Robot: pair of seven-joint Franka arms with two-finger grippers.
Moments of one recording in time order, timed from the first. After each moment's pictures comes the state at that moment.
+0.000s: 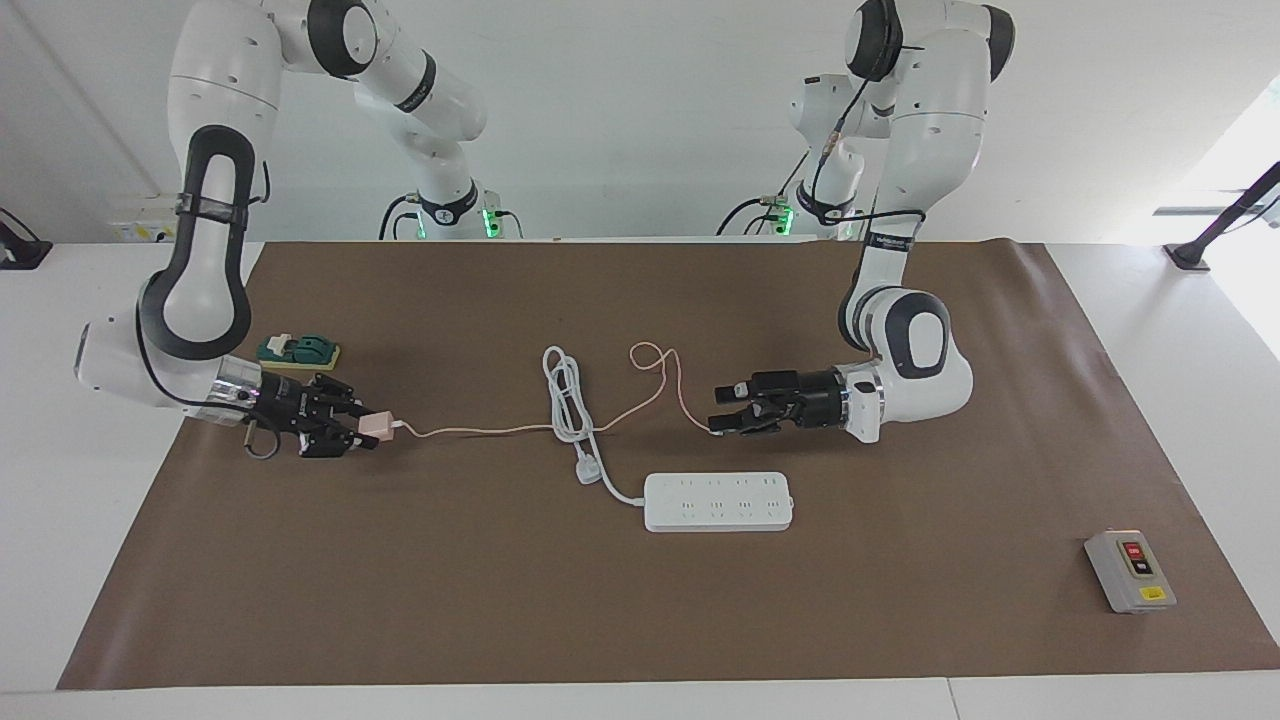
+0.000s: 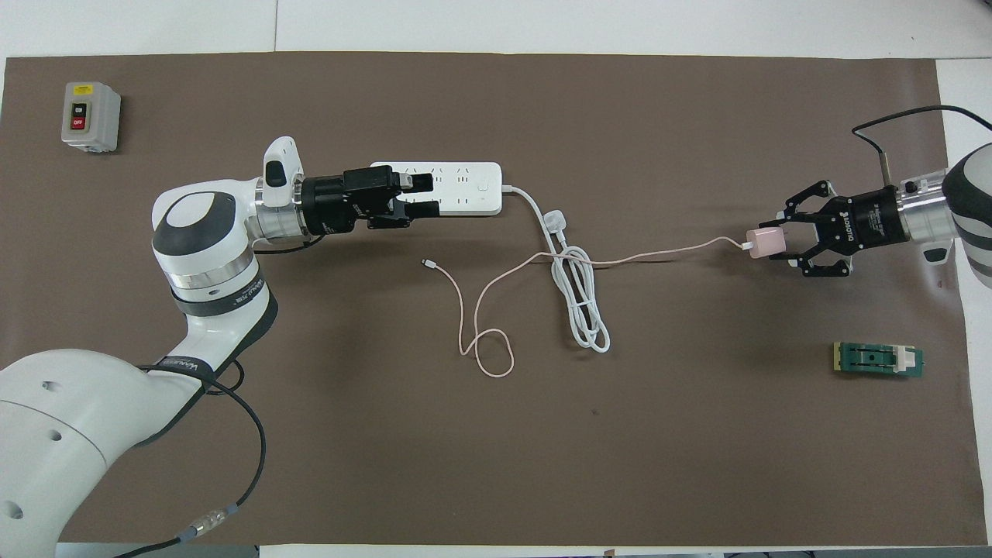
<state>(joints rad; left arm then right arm) -0.17 0.49 -0.05 -1.84 -1.70 1.77 0.67 -0.31 0.43 0.06 -1.74 0.69 1.78 0.70</state>
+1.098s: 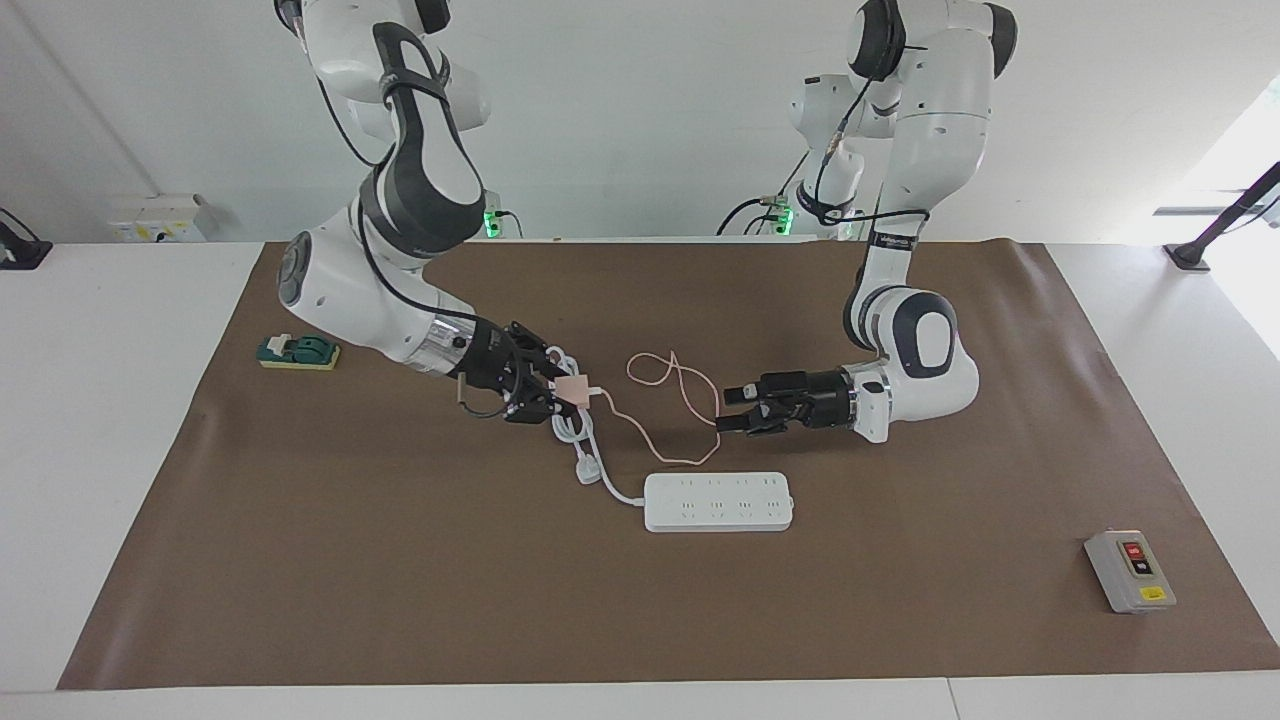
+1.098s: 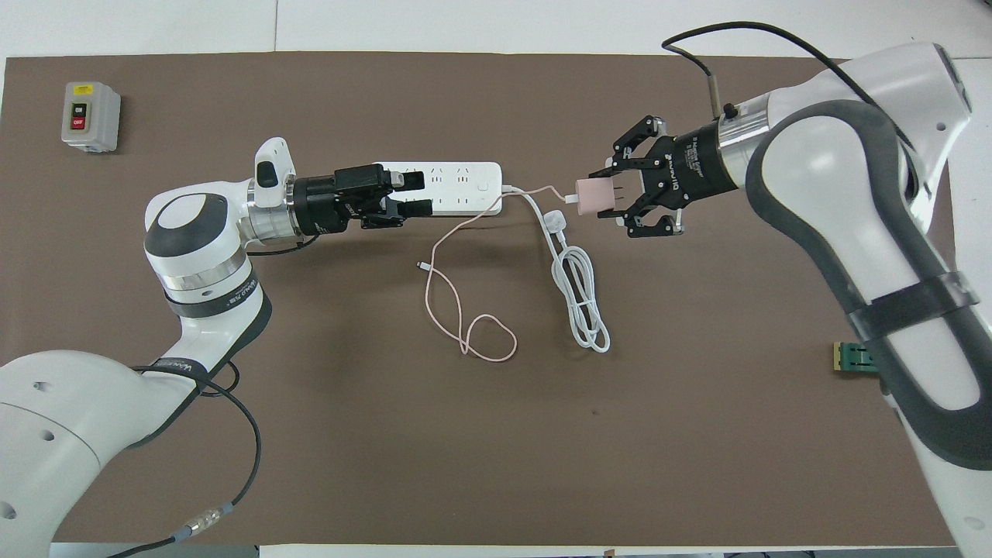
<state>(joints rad) -0.16 0.48 -0.04 -1.85 -1.71 1.75 0.67 0.16 0.33 0.07 -1.63 0.76 2.00 1.33</state>
